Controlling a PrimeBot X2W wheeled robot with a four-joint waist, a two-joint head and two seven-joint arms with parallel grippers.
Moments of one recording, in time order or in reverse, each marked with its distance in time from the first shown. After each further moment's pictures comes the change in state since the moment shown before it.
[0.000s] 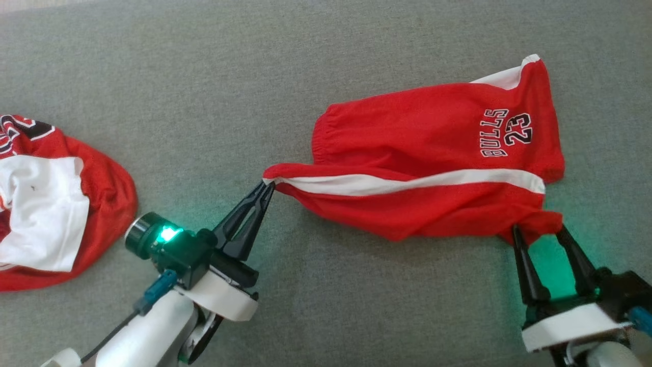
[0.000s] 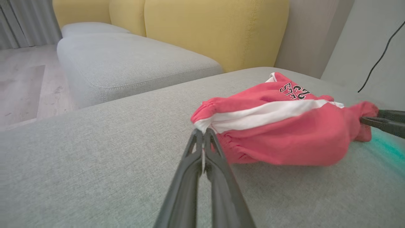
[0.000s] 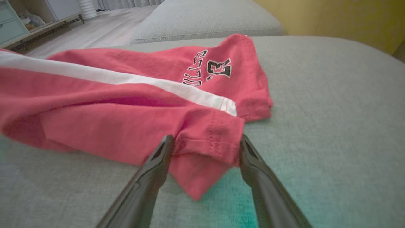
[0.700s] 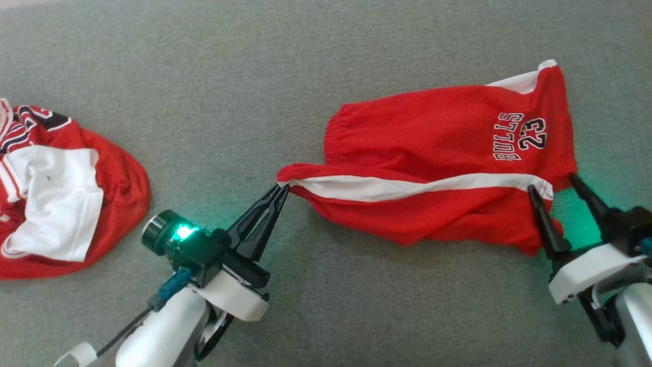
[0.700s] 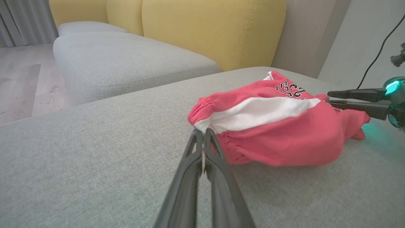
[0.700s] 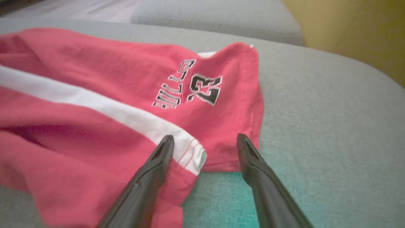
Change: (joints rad) left arm 0.030 -0.107 0.115 0.079 0.126 -0.132 0.000; right arm -0.208 -0.191 0.089 0.126 0.043 0.000 0.103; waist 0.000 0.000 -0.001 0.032
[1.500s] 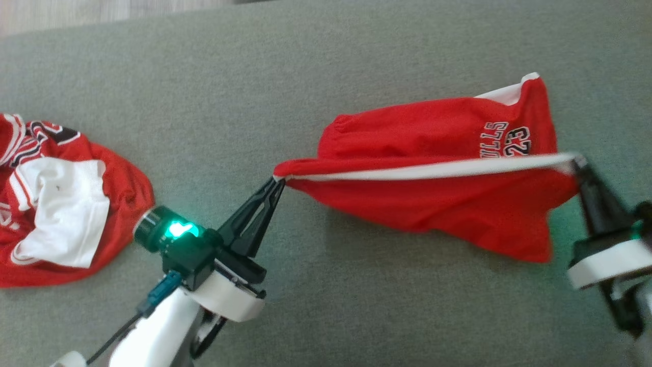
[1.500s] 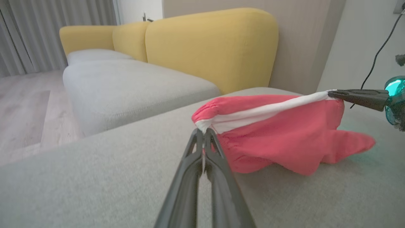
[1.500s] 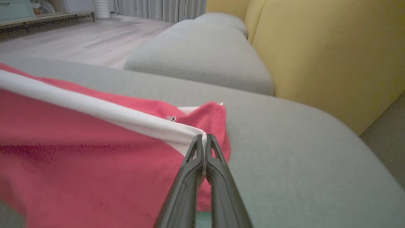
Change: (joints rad) left arm 0.039 -0.028 0.088 -0.042 0.061 -0.035 0.000; right arm -0.007 0.003 -0.054 -0.010 -0.055 0.000 -0.083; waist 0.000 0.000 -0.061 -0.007
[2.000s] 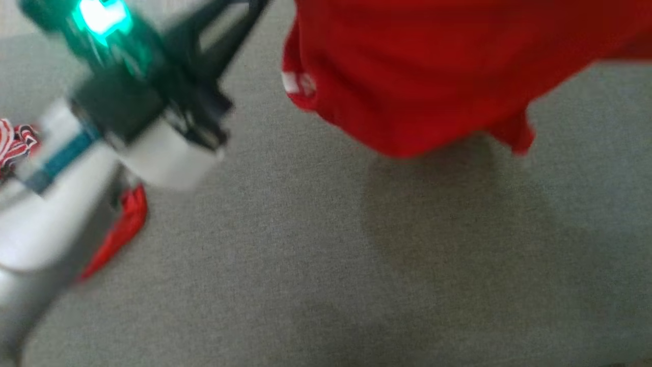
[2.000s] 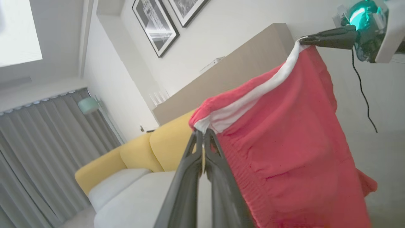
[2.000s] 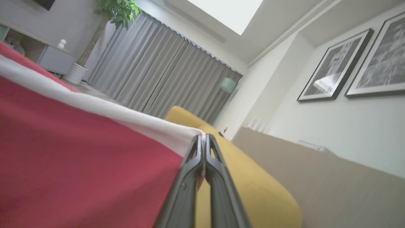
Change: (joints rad) left arm -0.551 0.220 -0.072 -0.296 -0.025 -0.008 0.176; right arm -0.286 -0.220 -0.225 -0.488 -0.077 0.000 0.181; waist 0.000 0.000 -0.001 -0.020
